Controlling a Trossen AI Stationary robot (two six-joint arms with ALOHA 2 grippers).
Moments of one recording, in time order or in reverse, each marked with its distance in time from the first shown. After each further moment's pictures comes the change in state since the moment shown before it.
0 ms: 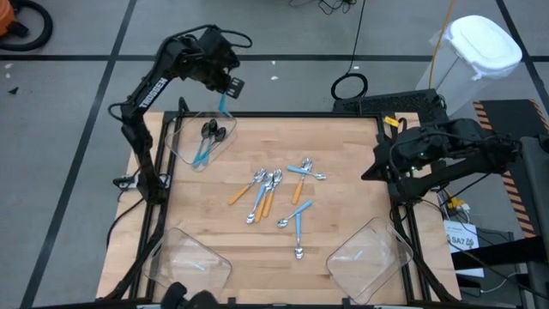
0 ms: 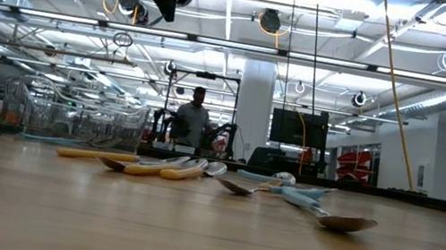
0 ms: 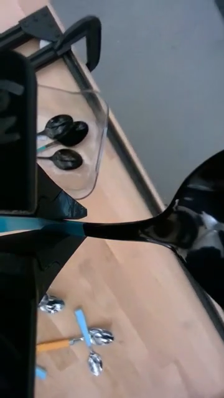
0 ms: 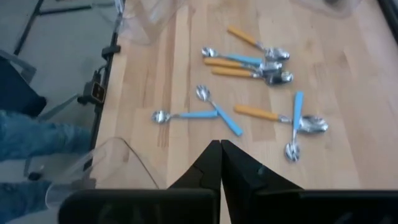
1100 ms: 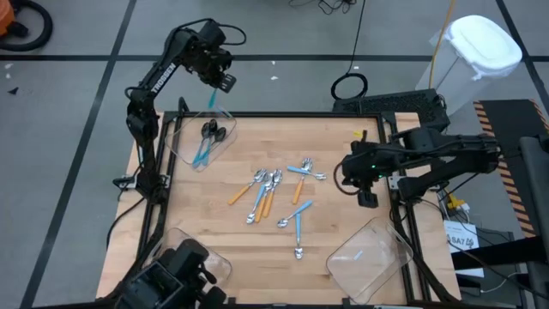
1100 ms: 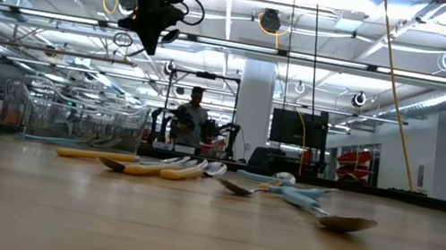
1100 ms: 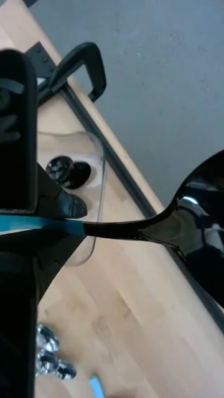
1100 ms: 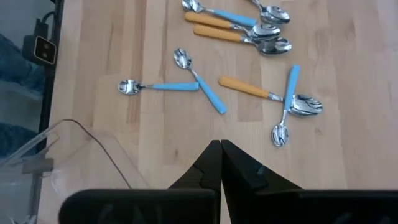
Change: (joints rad) left arm 0.233 0.115 -0.057 0.002 0.087 0.276; right arm -0.013 0.230 0.000 -0.012 0.032 -0.083
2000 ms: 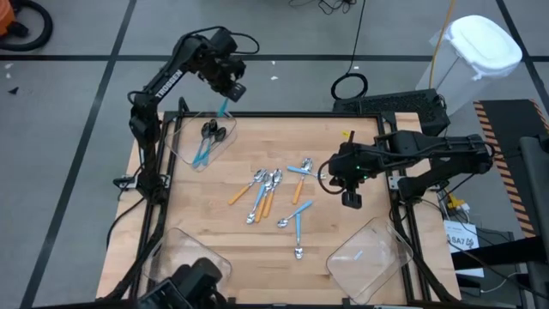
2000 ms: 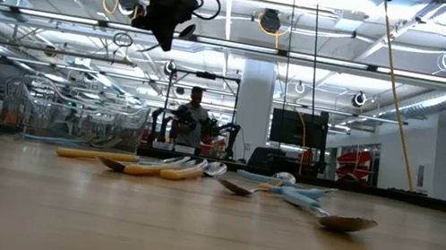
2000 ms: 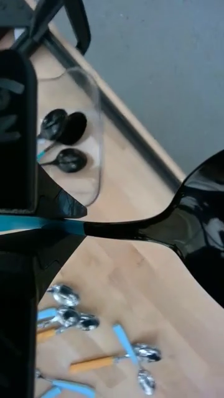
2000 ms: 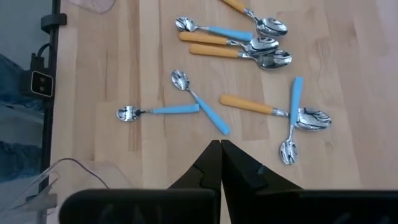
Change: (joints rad) left arm -0.112 -0.020 -0.017 0.003 0.090 -0.019; right arm -0.024 0.075 0.000 0.105 0.004 0.067
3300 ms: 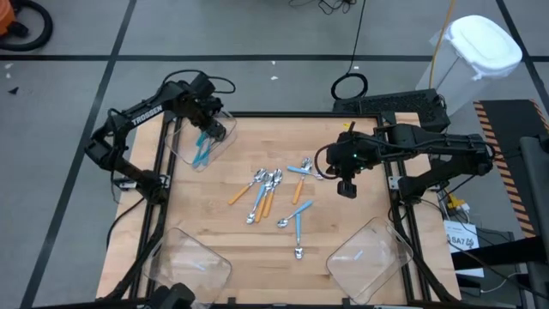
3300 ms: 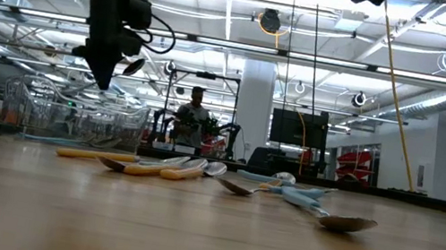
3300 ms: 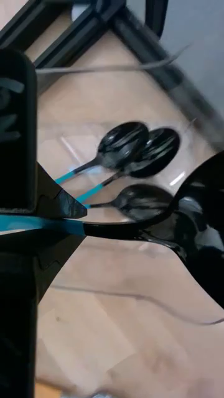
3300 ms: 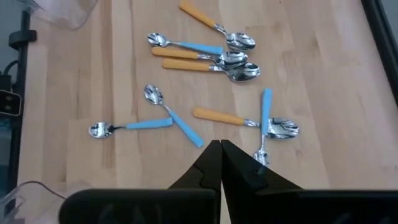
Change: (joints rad) left arm 0.072 -0.467 -1.049 0.517 -0.086 0.068; right arm -0.094 0.000 0.000 0.034 0.030 -0.064
